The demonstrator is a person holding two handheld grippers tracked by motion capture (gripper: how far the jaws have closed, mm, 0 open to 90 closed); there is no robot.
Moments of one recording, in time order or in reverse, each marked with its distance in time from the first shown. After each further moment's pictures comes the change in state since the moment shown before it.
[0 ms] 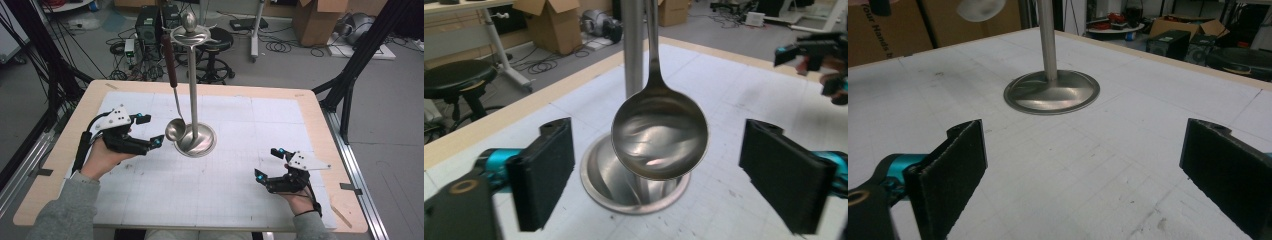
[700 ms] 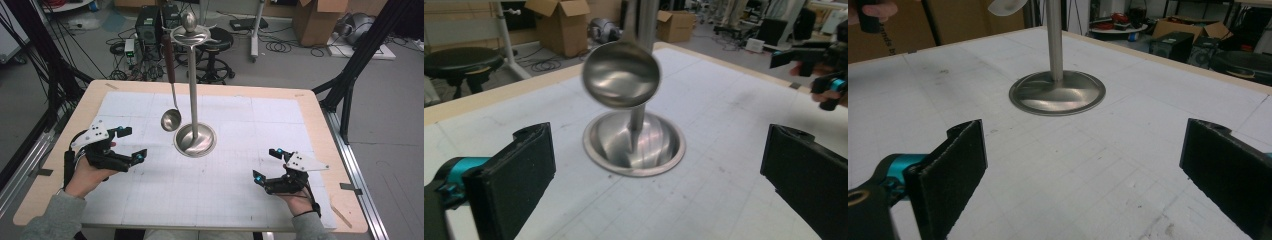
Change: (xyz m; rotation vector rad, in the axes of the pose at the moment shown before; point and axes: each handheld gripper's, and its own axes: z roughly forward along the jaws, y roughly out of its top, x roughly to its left) left arm 0.007 -0.043 -0.037 -0.061 0.046 -0.113; right arm 0.006 0.003 0.001 0.006 0.007 -0.028
